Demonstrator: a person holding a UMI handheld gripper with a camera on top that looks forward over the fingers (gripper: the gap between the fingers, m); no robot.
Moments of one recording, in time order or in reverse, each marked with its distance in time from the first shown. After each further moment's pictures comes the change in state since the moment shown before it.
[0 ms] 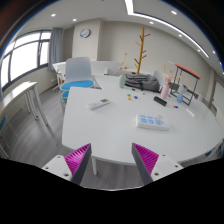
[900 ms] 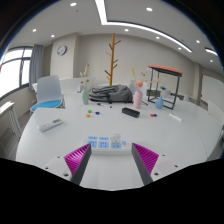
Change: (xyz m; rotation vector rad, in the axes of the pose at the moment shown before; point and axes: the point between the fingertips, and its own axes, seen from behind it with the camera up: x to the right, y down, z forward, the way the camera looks) arm 0.245 -0.044 0.134 0.199 0.152 0.124
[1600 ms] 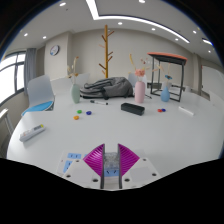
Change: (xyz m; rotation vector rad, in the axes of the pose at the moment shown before) arm 0.015 0.003 0.158 -0.033 -0.001 0.075
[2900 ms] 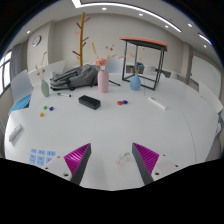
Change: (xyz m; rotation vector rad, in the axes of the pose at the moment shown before) arm 0.198 -0.025 -0.040 -0.232 0.154 0.029
